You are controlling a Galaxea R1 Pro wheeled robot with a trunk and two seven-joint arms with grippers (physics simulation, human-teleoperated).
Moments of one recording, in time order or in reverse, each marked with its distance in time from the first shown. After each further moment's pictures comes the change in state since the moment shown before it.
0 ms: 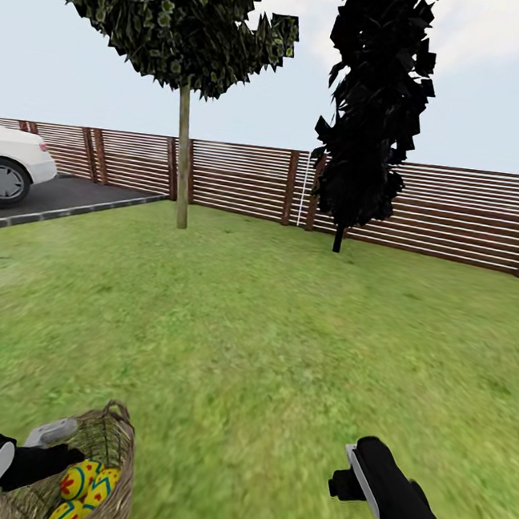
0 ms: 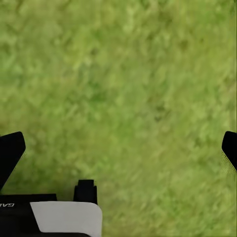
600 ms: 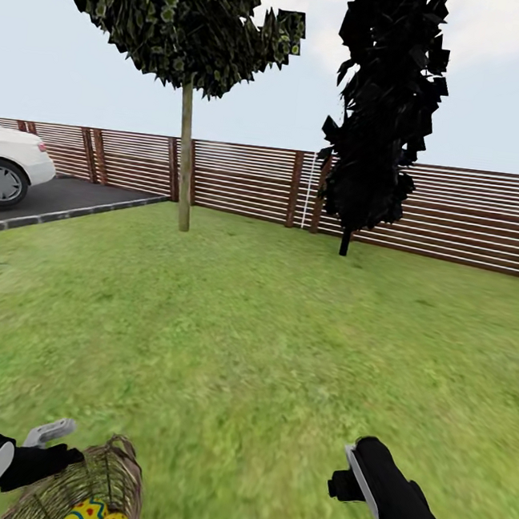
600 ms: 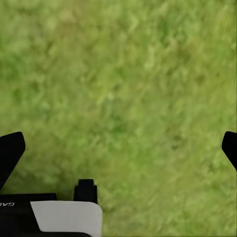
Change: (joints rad) left arm 0.000 0.001 0.003 0.000 -0.001 0.000 0.007; right arm 0.000 0.003 0.001 0.003 0.001 0.000 -0.001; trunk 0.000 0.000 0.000
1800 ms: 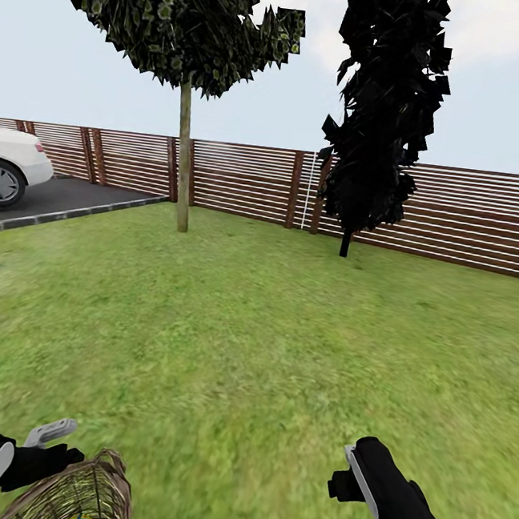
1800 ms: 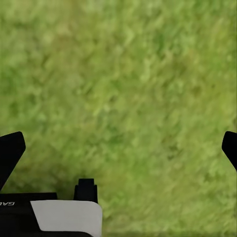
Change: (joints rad) left arm 0.000 0.000 0.001 0.002 0.002 -0.001 -0.004; right arm 0.000 0.000 0.000 0.002 0.000 0.000 0.000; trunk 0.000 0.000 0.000
